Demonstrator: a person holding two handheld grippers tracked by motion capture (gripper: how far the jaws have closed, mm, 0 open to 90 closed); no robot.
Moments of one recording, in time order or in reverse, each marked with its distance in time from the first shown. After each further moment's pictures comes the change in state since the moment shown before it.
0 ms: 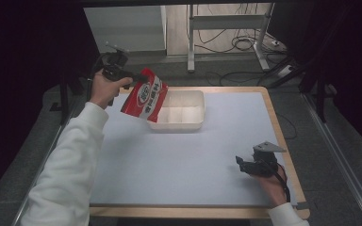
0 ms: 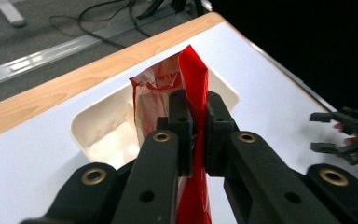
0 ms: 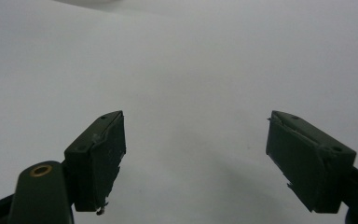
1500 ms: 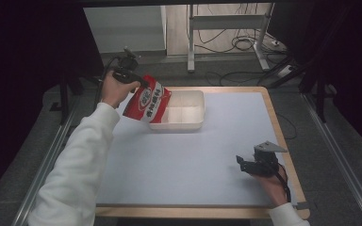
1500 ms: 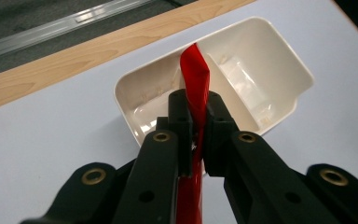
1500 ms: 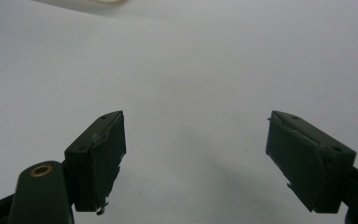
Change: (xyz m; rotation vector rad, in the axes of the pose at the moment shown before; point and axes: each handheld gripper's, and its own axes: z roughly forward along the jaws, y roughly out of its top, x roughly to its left) left arm -0.007 0.005 0.034 0.165 0.262 -0.082; right arm -0.001 0.001 -0.002 -0.015 -0.002 0.000
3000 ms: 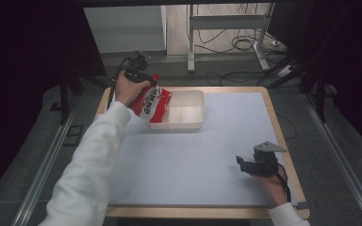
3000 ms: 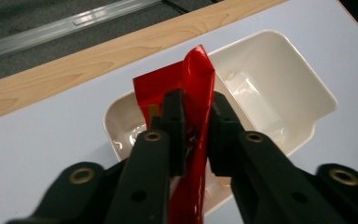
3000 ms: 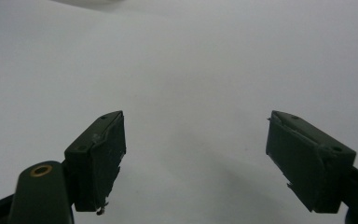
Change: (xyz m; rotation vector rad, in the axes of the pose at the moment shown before) left arm 0.004 0.014 0.040 -0.015 -0.005 -0.005; right arm -0.001 -0.001 0.002 0.010 0.006 -0.009
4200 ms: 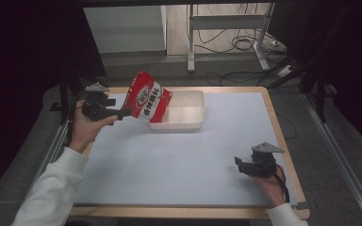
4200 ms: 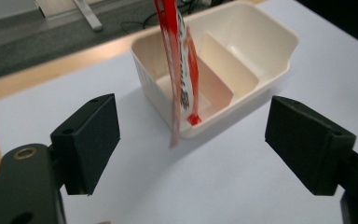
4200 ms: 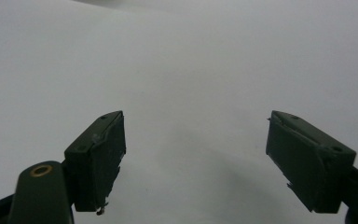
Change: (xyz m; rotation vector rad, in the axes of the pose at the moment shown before) left arm 0.007 -0.145 -0.080 -0.231 0.005 0.086; right arm 0.006 -0.001 0.002 0.009 -0.004 -0.002
